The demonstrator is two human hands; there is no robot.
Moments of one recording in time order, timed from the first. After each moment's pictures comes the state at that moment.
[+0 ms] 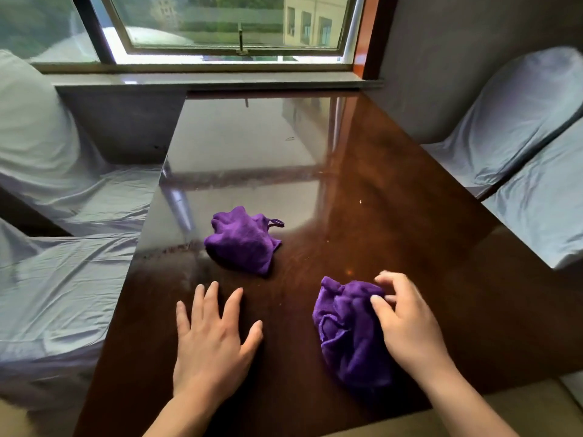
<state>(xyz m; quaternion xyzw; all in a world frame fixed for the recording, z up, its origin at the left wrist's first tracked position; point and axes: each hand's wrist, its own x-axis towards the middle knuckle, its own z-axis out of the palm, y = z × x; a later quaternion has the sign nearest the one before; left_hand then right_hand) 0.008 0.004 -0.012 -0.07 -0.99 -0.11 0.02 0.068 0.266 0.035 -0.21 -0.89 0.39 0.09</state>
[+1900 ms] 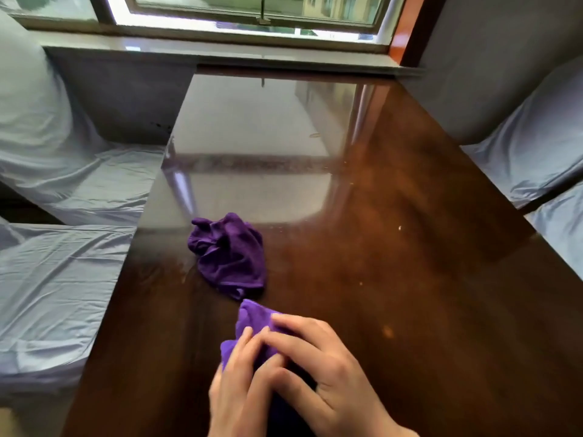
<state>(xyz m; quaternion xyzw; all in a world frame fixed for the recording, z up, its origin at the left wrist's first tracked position) -0.031 0.019 0.013 -0.15 -0.84 -0.52 -0.06 -0.021 0.181 0.025 0.15 -0.90 0.41 0.07</state>
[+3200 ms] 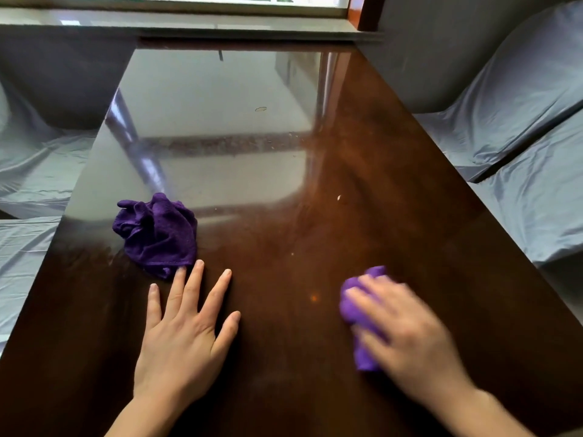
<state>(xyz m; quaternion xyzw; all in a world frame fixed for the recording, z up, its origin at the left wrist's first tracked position) -0.052 0.059 -0.019 -0.12 -0.99 -0.06 -0.01 0.033 0.373 -0.009 0.04 -0.99 0.10 0.11</state>
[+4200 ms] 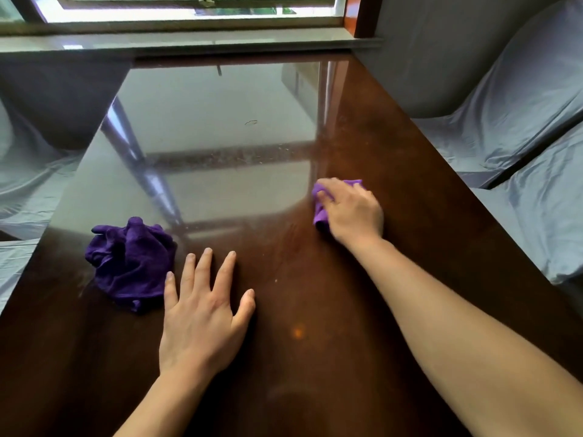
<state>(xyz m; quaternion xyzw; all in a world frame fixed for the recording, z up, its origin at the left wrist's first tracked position) -0.110 0.130 -0.016 -0.07 -0.99 -0.09 0.02 -0.205 0.392 0.004 -0.12 -0.97 0.16 0.14</state>
